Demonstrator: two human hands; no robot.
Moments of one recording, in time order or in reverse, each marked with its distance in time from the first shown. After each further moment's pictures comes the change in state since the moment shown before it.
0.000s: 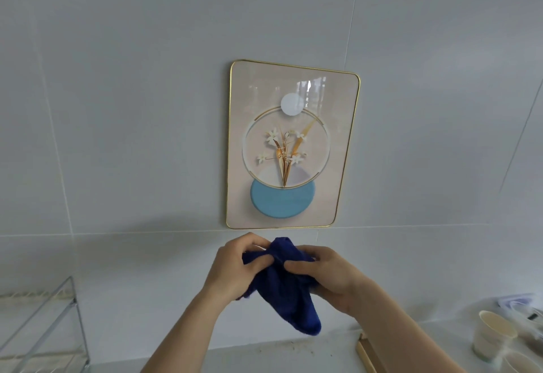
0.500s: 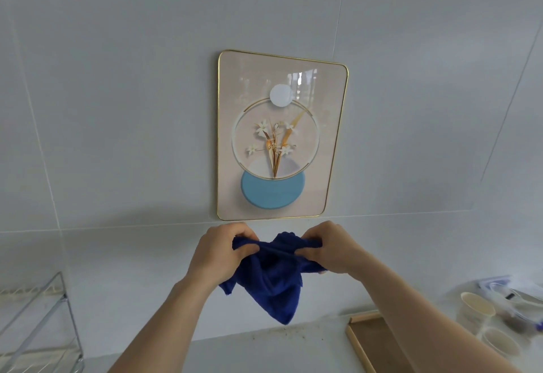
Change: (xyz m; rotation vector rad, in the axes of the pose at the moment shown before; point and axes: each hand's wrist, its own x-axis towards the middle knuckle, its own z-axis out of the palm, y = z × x) left_hand 0.010 -0.003 -0.011 0.296 0.001 0.050; right_hand 0.005 -0.016 -0.034 -0.900 0.222 -0.110
